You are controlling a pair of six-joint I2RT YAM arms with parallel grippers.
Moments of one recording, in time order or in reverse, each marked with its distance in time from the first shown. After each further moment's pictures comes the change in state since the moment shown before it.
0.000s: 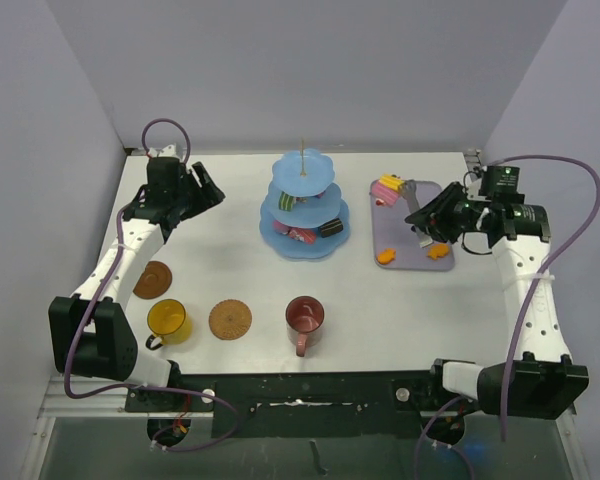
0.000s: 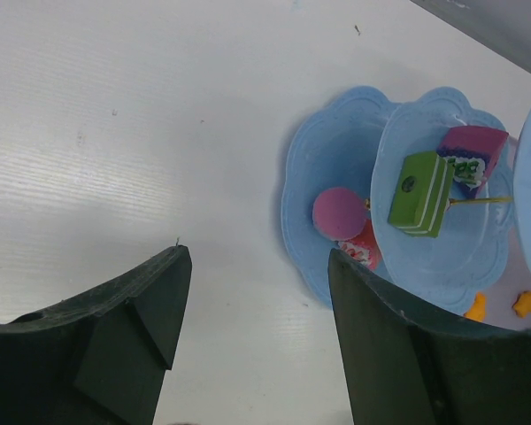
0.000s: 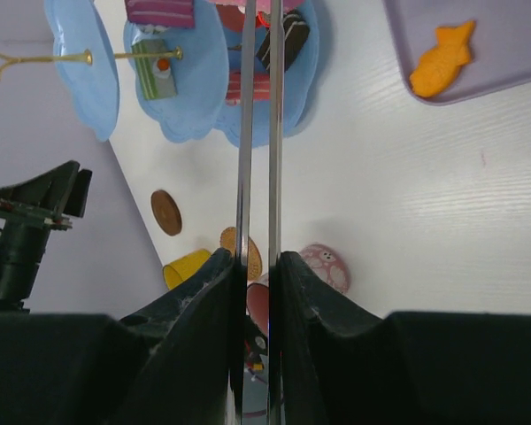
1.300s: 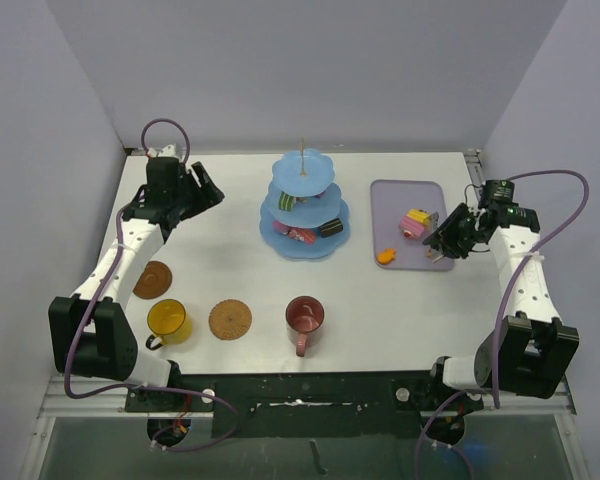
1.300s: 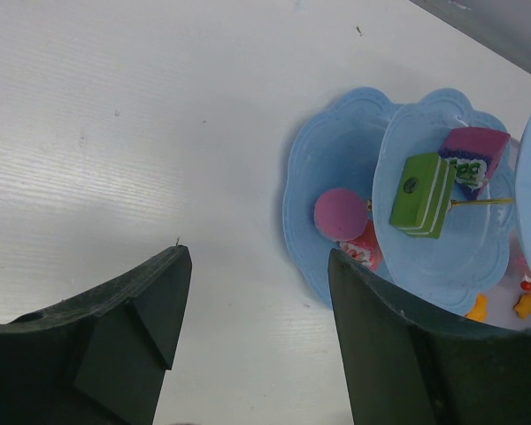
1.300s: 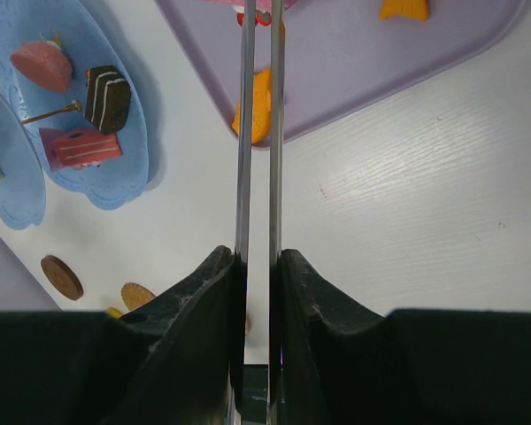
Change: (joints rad) left arm 0.003 0.000 0.000 0.000 -0.001 0.001; right arm -0.078 0.124 -0.162 0.068 0.176 -0.144
